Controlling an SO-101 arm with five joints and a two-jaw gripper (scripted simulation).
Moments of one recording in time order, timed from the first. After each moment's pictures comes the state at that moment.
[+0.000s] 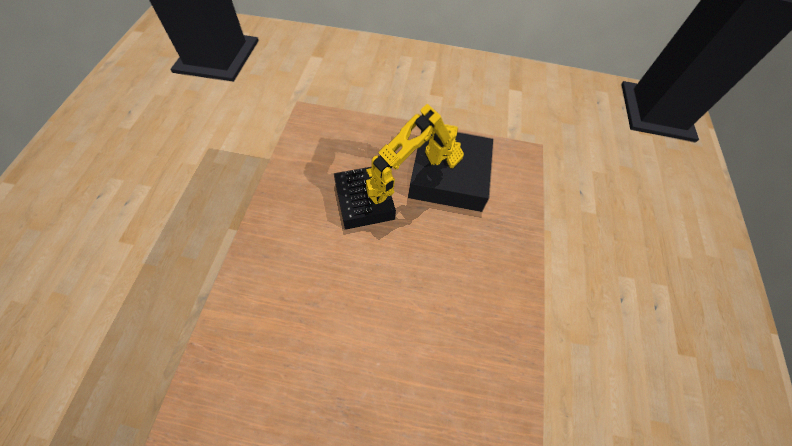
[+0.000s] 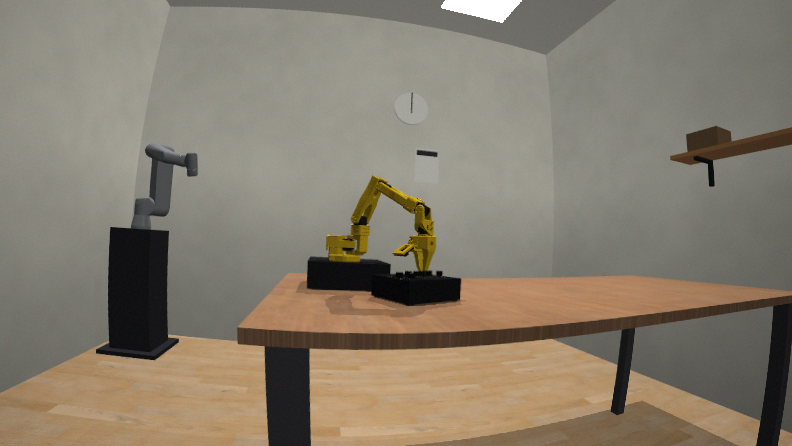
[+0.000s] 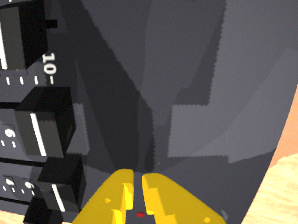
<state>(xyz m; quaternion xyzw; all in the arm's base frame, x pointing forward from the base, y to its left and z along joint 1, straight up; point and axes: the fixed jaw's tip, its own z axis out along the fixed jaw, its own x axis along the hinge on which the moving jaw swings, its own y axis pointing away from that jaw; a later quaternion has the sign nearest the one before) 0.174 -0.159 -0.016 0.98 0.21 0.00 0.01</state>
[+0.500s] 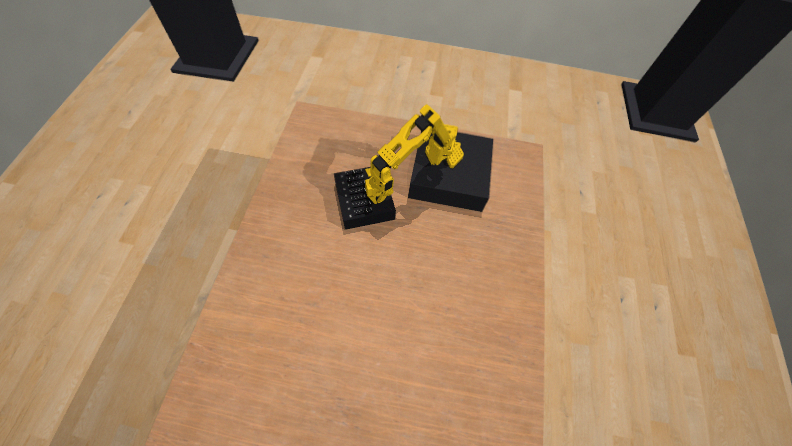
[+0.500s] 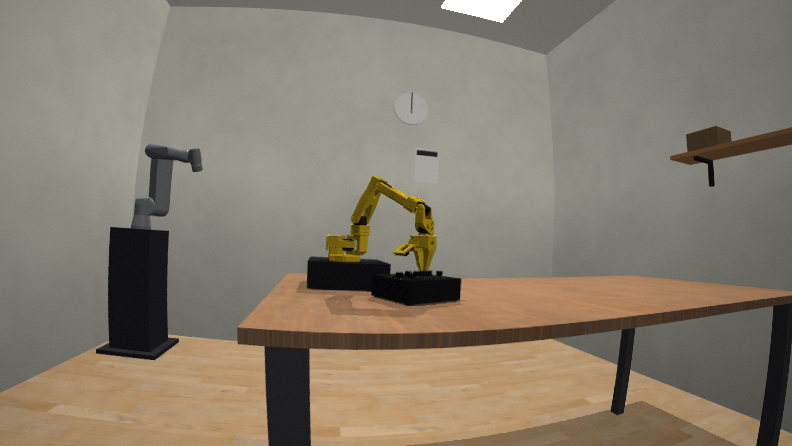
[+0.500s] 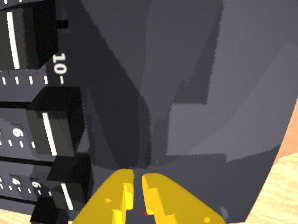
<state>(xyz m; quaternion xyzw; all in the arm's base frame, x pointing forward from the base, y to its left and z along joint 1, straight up) 0.175 -0.162 -0.015 0.98 0.21 0.00 0.01</state>
